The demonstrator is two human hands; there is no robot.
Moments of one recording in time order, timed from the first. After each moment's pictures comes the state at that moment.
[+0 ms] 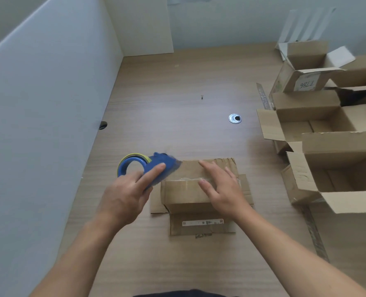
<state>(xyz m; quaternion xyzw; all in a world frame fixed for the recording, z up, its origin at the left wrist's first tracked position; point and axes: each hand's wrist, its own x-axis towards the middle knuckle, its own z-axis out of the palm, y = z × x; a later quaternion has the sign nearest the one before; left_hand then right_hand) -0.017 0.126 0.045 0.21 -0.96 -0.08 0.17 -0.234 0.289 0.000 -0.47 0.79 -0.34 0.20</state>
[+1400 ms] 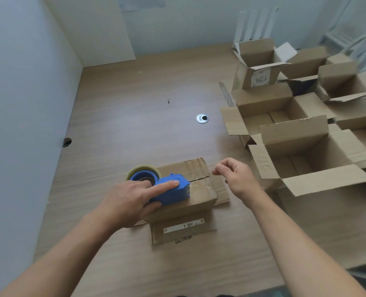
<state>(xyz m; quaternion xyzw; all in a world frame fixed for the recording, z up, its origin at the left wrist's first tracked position) -0.090 0.141 0.060 0.05 -1.00 -0.04 -0.03 -0.308 0.347 0.017 -0.22 0.78 -0.51 0.28</state>
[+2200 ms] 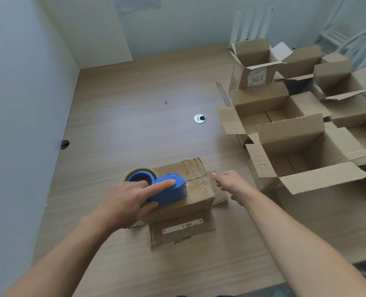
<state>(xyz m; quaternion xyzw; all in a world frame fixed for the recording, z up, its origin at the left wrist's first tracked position) -0.090 0.142 0.064 0.07 -0.99 -0.04 -0.06 -0.319 0.335 -0.017 -0.05 0.83 -0.38 0.41</state>
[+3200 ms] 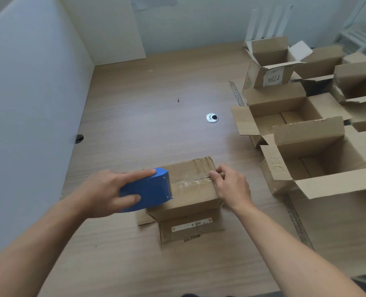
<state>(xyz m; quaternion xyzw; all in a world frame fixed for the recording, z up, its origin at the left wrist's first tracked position) -0.053 0.087 0.092 0.13 -0.97 -0.17 -0.07 -0.278 0.318 -0.012 -0.21 0.91 -0.32 0.17</state>
